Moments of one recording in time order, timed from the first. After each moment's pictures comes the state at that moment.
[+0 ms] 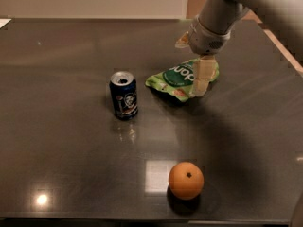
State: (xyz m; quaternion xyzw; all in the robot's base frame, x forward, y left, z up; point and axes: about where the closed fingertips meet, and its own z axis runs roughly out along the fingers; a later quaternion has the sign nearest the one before) arm 0.613 -0.113 0.888 -0.77 0.61 0.01 0.16
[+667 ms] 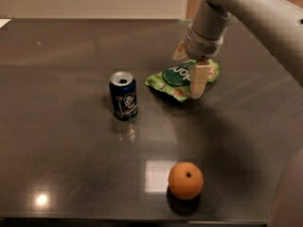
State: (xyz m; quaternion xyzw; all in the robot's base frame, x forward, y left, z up) arm 0.621 -0.108 0.860 -0.79 0.60 0.01 0.12
